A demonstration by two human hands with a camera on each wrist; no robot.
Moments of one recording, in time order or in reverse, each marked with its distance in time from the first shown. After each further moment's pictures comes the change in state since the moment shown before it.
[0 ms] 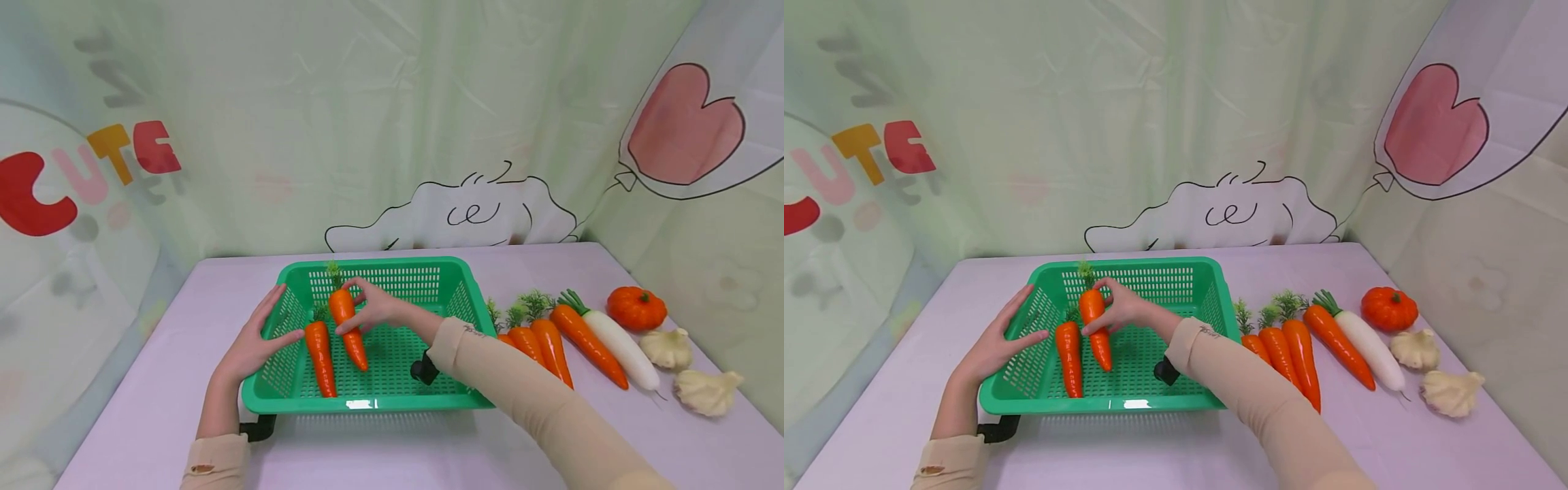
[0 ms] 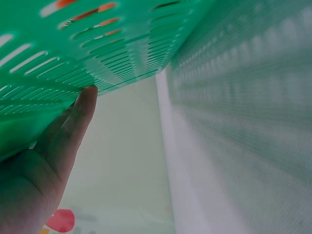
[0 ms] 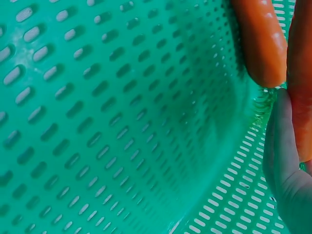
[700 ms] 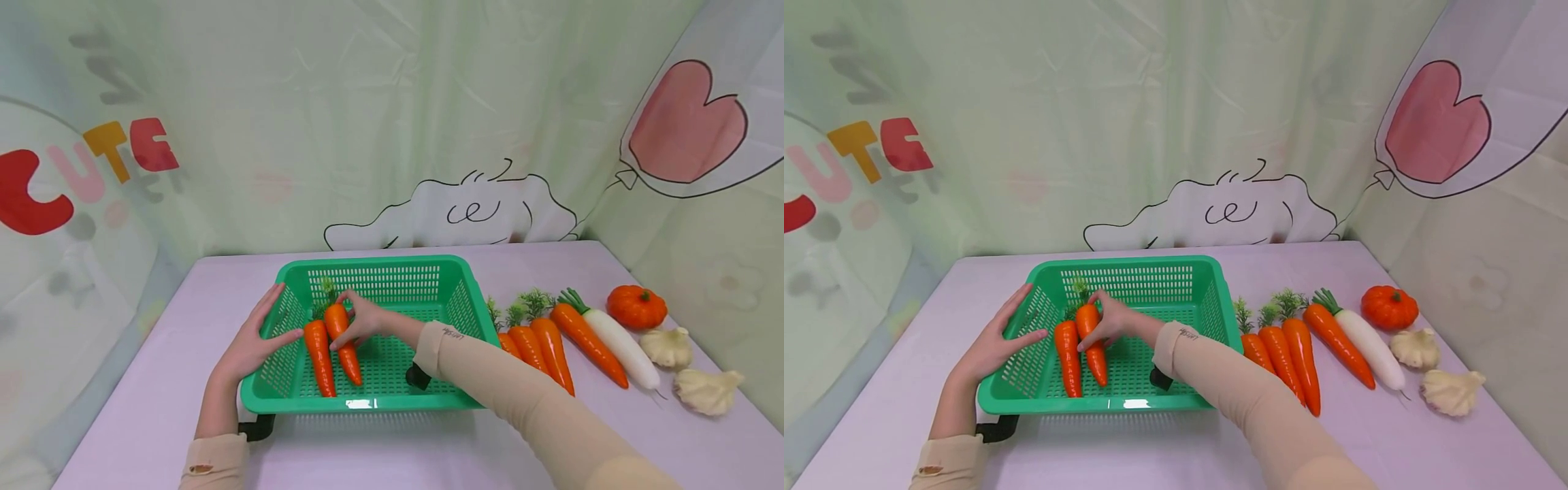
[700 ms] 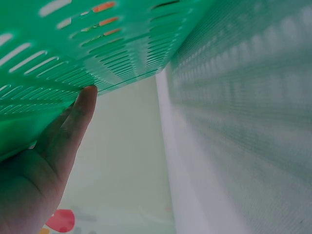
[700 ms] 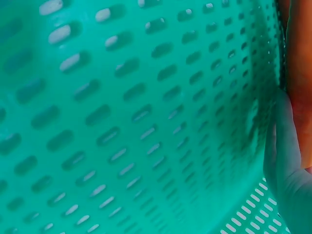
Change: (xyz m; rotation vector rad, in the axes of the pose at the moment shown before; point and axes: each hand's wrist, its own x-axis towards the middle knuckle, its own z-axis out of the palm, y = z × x) left_hand 0.001 -0.001 0.000 0.013 0.003 0.009; right_hand 0.012 0.016 0.019 -0.092 -0.029 0.037
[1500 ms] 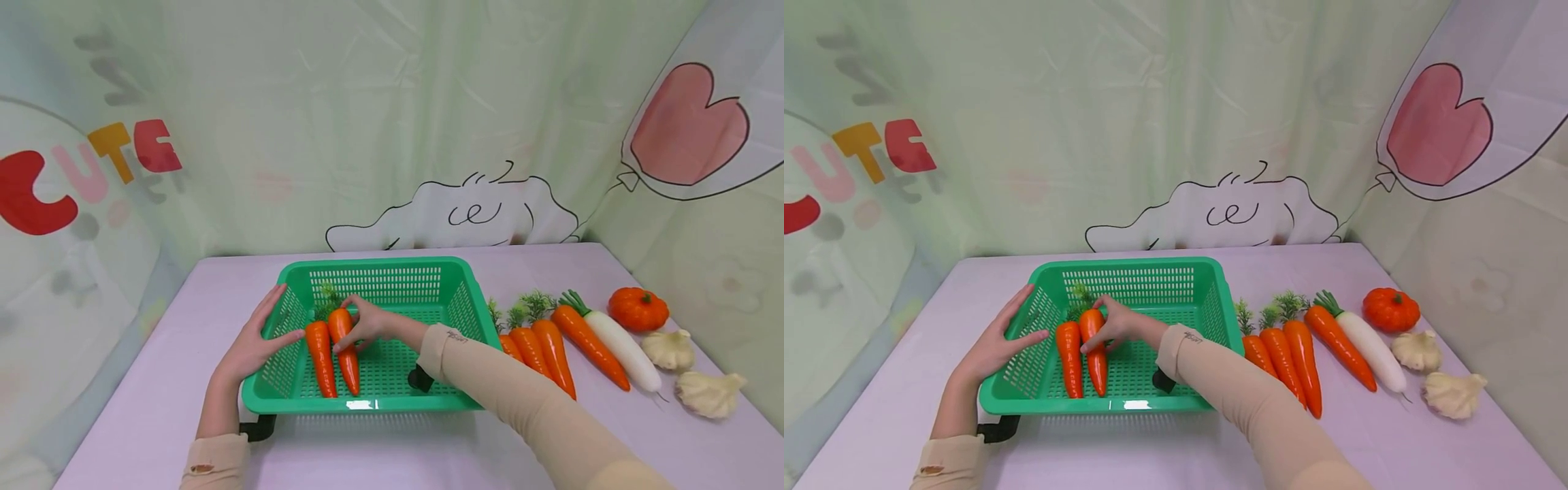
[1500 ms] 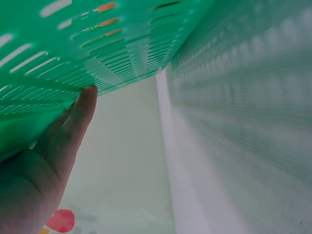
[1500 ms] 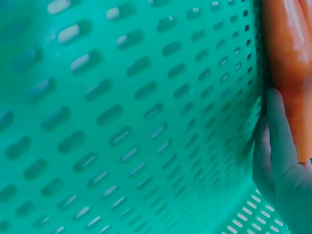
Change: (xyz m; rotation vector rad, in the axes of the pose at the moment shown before) left_hand -0.001 0.002 -0.001 -0.012 0.004 0.006; right_hand -0.005 0.001 0.000 0.098 -0.027 0.054
